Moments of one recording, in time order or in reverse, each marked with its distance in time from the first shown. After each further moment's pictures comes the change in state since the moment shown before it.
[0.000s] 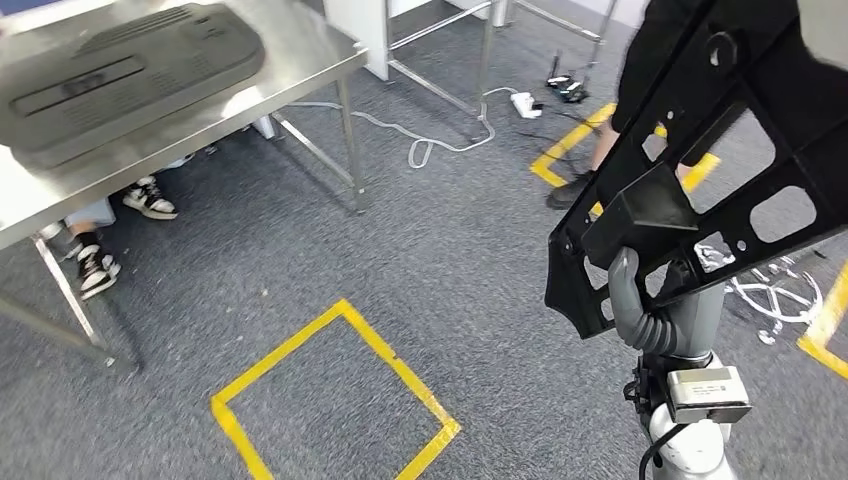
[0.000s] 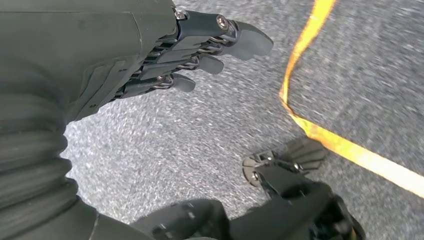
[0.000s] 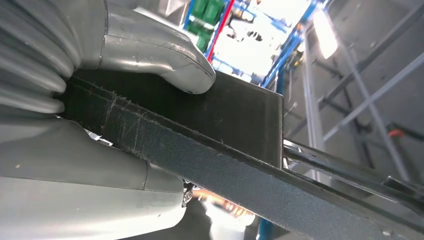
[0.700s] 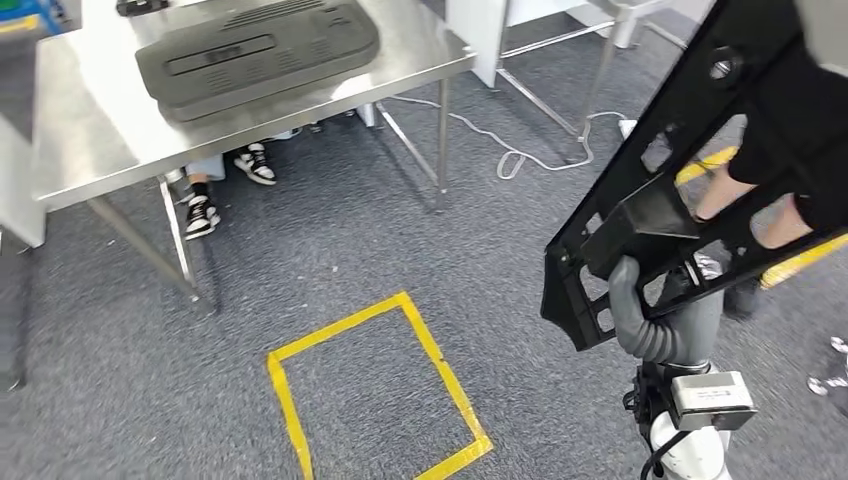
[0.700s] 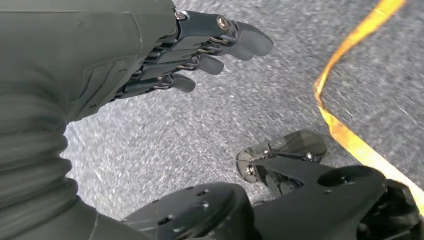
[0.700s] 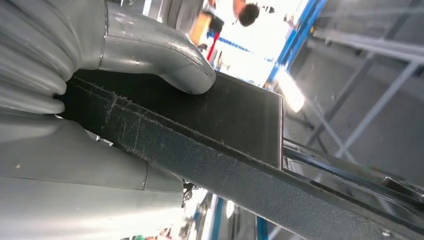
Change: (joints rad) left arm 0.010 0.004 0.000 0.000 0.001 -0.002 -0.006; right arm 0.039 0.011 -0.004 0.002 -0.007 0.000 -0.008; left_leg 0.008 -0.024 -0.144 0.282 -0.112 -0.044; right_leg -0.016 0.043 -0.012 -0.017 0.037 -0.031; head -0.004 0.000
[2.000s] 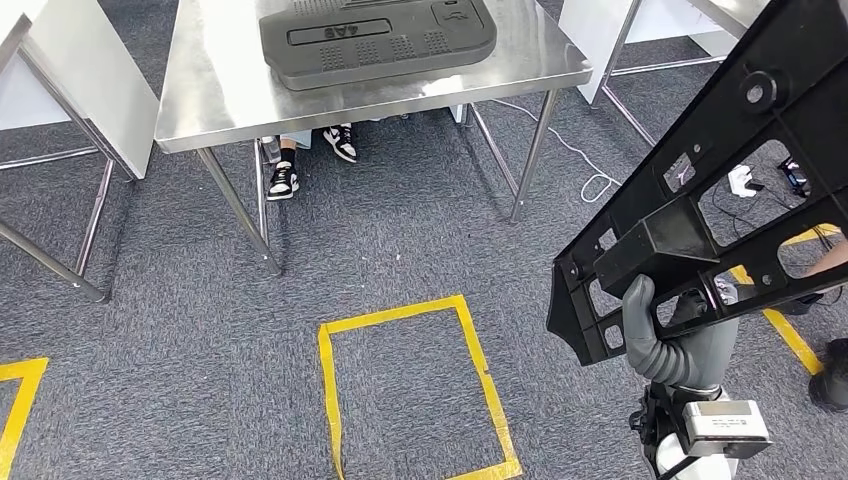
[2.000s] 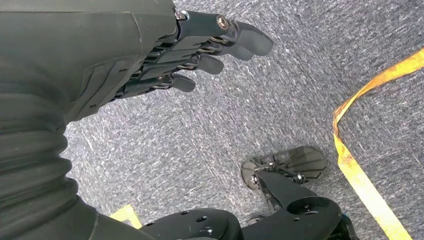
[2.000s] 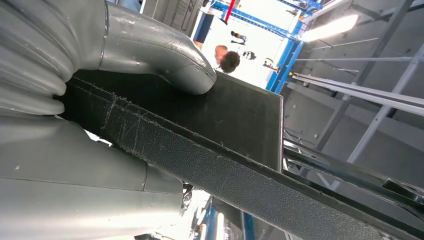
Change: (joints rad) left arm 0.001 -0.004 0.001 0.000 0.013 0.029 -0.029; right arm 0.058 0.023 -0.025 -0.027 0.007 -0.018 -0.021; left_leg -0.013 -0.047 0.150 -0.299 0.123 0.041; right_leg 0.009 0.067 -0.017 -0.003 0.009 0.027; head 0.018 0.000
